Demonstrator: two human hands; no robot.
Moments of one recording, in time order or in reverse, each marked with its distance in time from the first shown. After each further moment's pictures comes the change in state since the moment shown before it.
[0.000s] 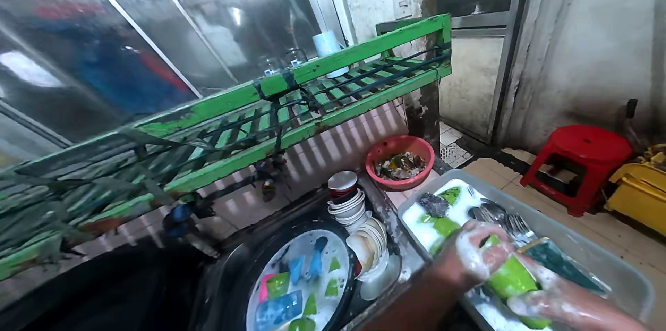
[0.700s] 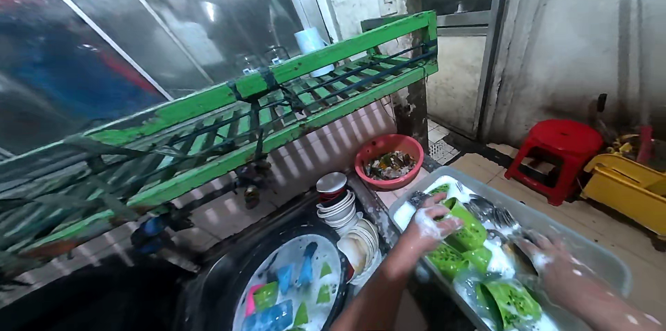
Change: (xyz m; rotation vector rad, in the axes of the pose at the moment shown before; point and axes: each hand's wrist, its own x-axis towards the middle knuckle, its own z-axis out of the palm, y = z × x) left_hand 0.015 -0.024 -0.053 -0.001 0.038 -0.191; right_hand 0.017 0.024 -0.019 -0.953 0.388 0.150
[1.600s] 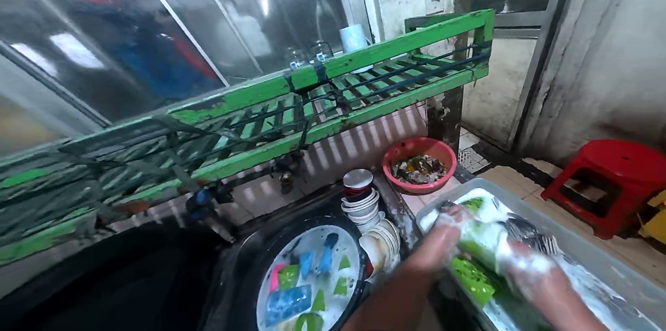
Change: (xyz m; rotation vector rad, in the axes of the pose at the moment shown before) left_hand 0.005 -0.005 -0.008 -0.367 0.129 -0.313; right_hand 0.009 -0.098 -0.006 0.494 0.275 -0.256
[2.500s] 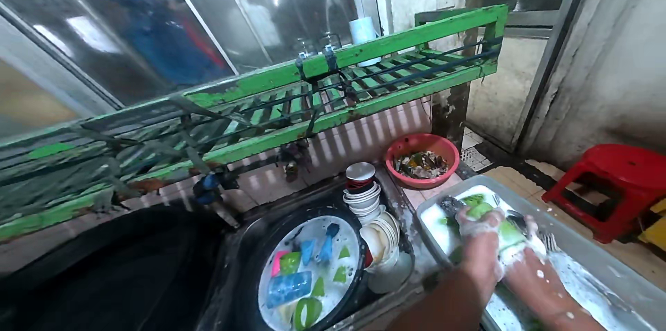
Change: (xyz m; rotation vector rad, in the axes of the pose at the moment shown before) left_hand -0.003 0.000 0.084 -0.627 0.345 -0.047; right_hand 0.022 0.036 0.033 -0.584 0.186 -0.386
